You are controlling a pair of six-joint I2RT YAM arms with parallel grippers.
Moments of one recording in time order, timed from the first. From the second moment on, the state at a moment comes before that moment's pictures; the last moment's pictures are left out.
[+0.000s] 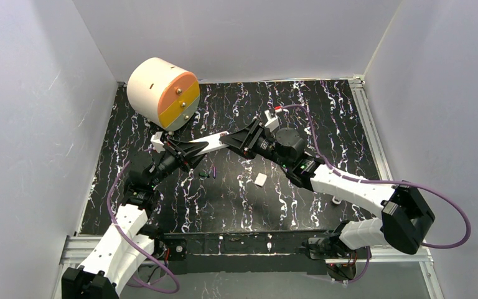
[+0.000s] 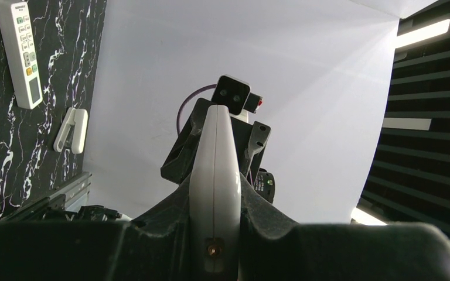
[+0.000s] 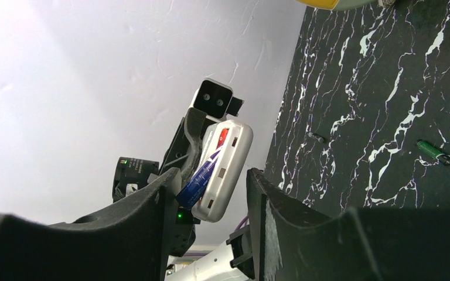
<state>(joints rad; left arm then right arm) -0.24 0.74 0.42 0.32 0.57 -1.81 0.88 1.32 0.84 0.45 -0.14 1.29</state>
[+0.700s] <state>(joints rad) -0.24 0.74 0.41 0.31 0.57 -1.77 0.88 1.36 0.85 0.44 -0.15 1.36</state>
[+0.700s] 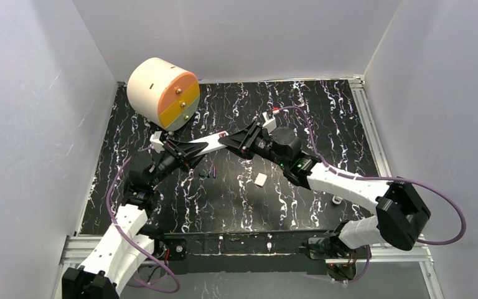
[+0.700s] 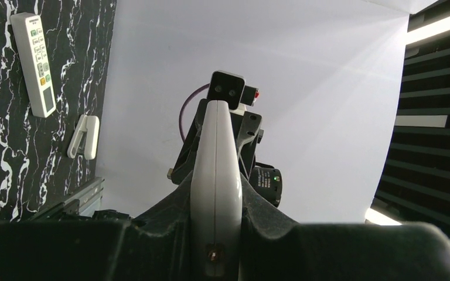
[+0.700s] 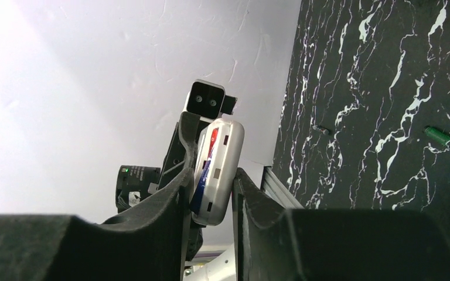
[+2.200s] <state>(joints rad) -0.16 0.93 0.51 0.39 0.98 -1.29 0.75 1.29 0.70 0.57 -0.54 1.15</state>
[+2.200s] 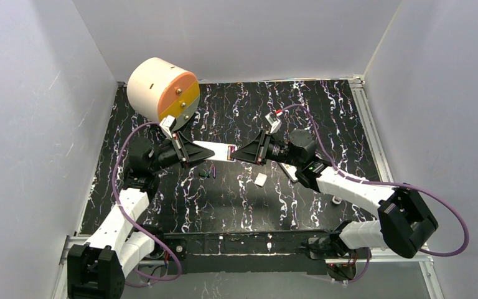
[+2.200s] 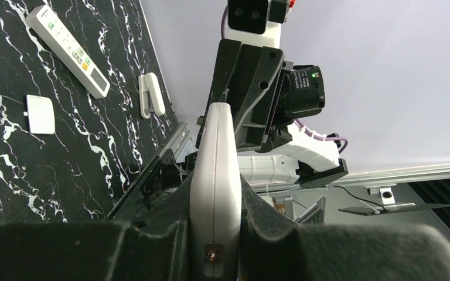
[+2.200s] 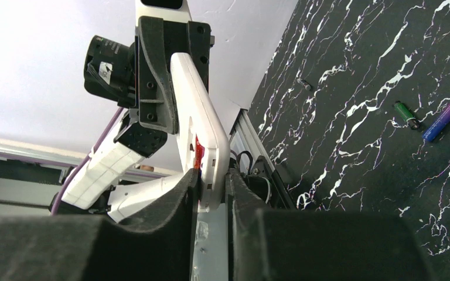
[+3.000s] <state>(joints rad) -0.13 0.93 0.51 0.18 0.91 -1.09 0.65 1.14 0.82 0.06 -0.33 0.74</state>
